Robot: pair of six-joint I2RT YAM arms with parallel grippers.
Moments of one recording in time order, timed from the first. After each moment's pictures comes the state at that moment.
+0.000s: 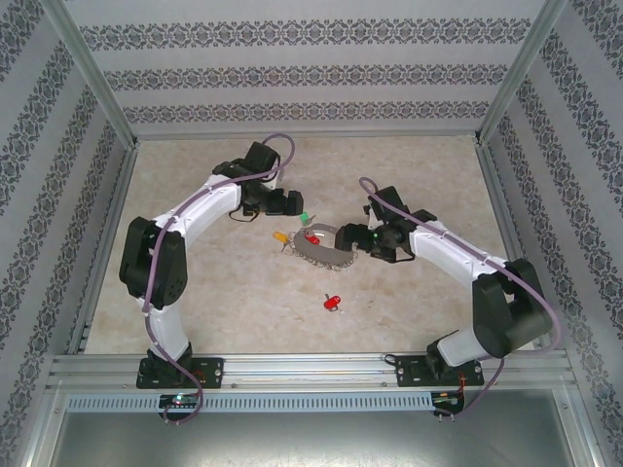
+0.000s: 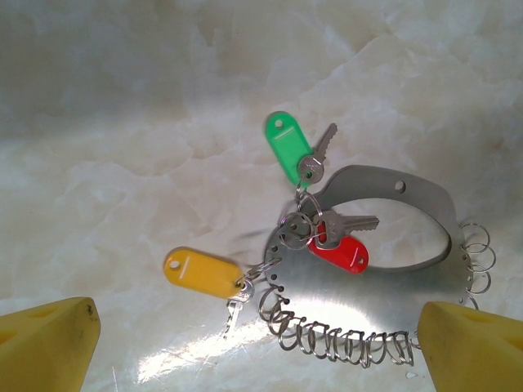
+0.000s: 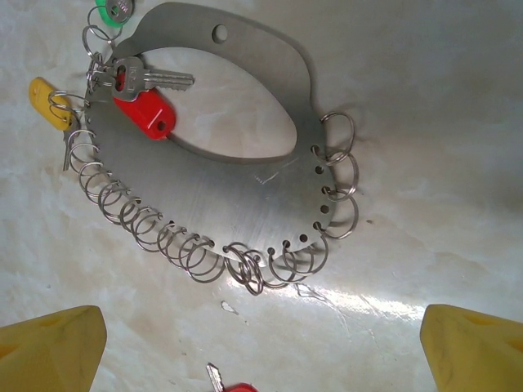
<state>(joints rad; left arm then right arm) -0.41 1.87 1.55 -0.79 0.18 -0.36 0.41 1.48 0.94 -0.58 -0.29 0.58</state>
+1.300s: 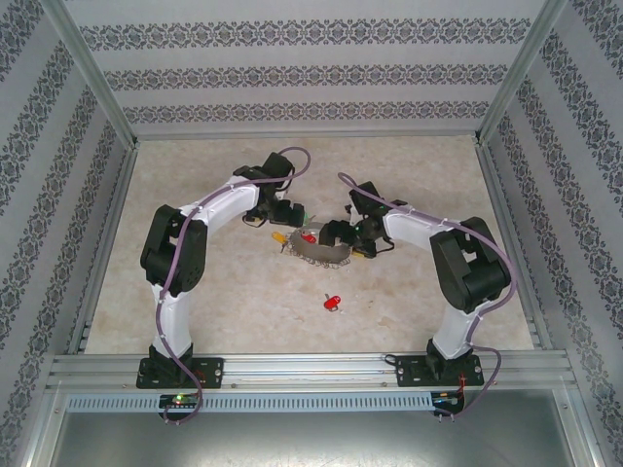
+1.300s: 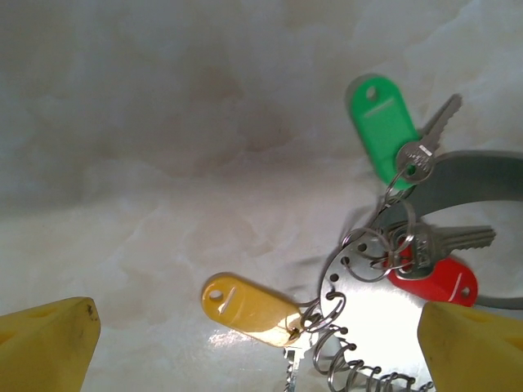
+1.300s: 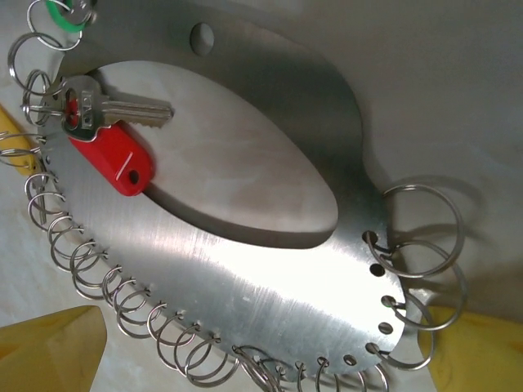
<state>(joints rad) -0.45 2.02 1.58 -0.84 0.02 -0.32 0.43 1.81 1.08 -0.48 -0.40 0.61</state>
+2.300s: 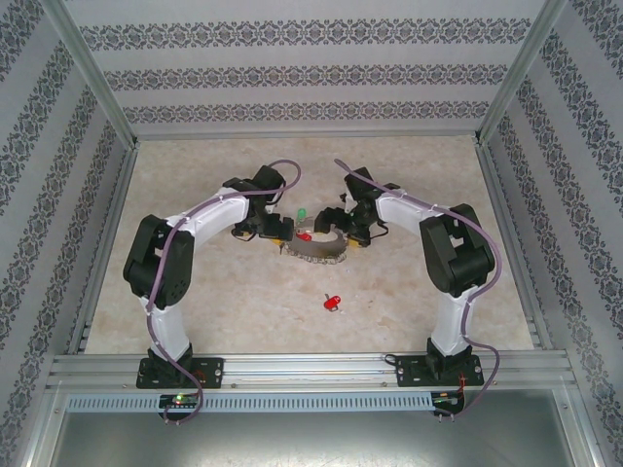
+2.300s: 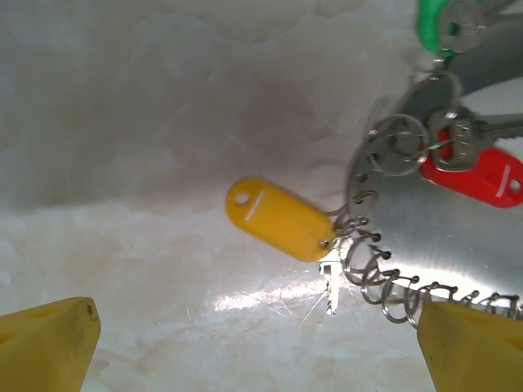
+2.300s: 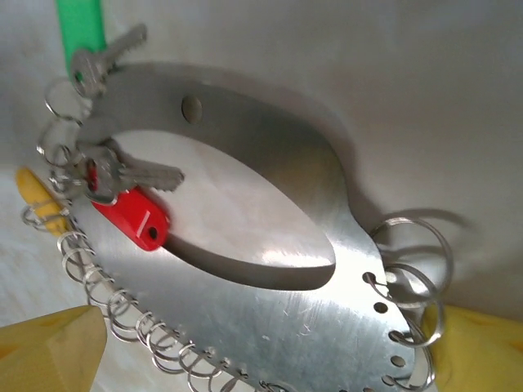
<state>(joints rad) -0.45 1.87 1.39 -0.84 0.00 -0.36 0.40 1.94 1.29 -0.57 -0.44 0.59</state>
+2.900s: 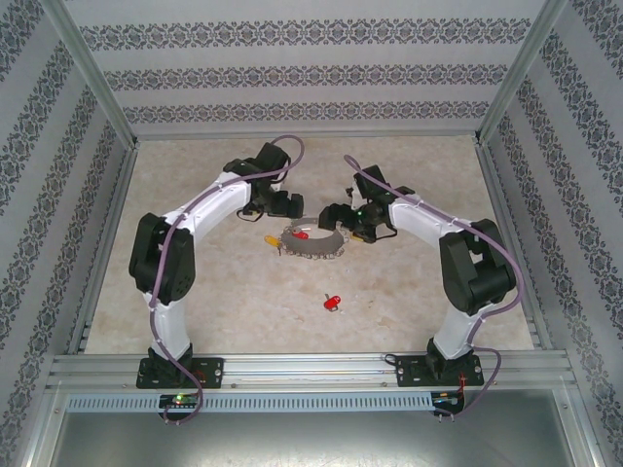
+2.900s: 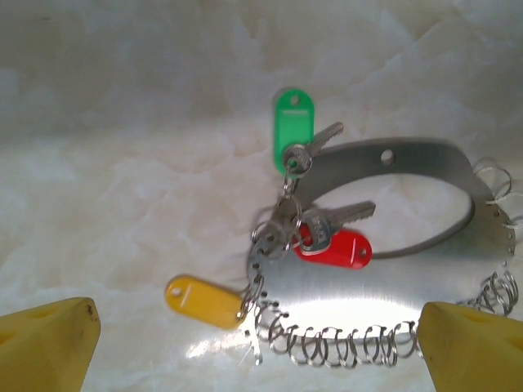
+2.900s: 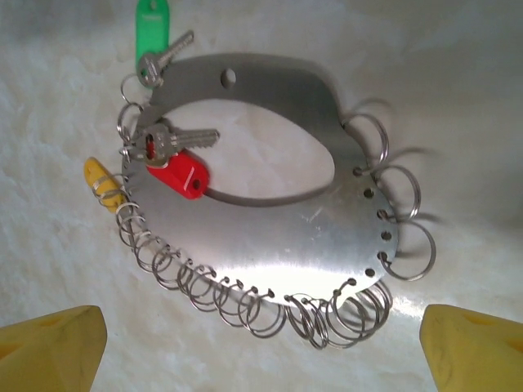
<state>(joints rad) -0.44 1.94 1.63 -0.89 0.04 -0.37 0.40 1.77 1.18 -0.54 -0.44 0.58</state>
